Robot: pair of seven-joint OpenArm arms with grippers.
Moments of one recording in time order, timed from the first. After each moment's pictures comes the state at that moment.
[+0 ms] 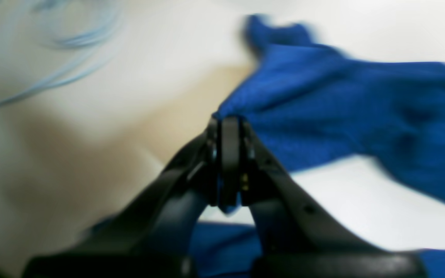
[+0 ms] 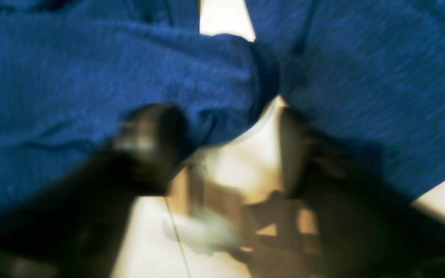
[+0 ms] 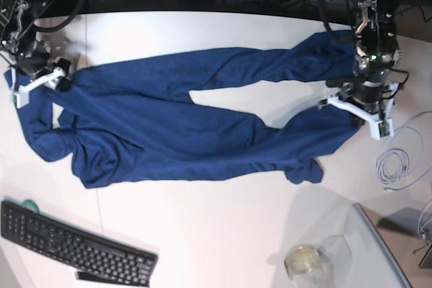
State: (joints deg) left arm 16.8 -17.7 -9.0 98.0 -15.0 8.6 31.7; right arm -9.3 4.9 35.4 73.0 19.7 25.6 -42.3
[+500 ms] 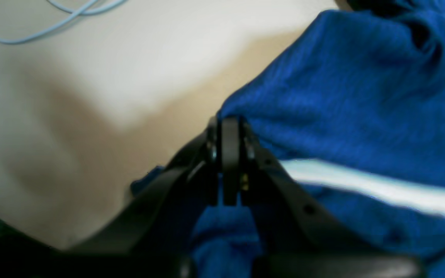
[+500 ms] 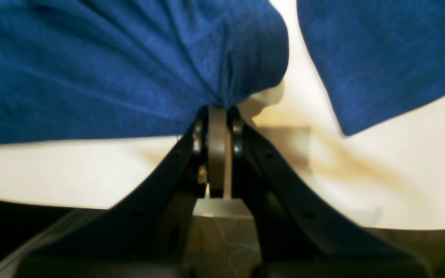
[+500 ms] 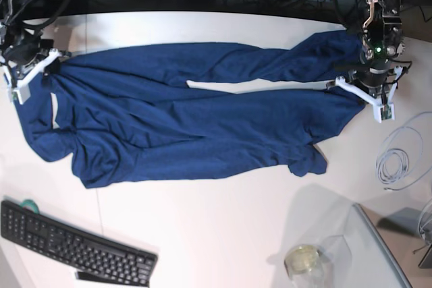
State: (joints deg) left arm 16.6 -19.8 -9.3 89.8 -15.6 7.9 31.7; right arm -14.1 4.5 35.8 91.4 19.6 31.1 -61.9
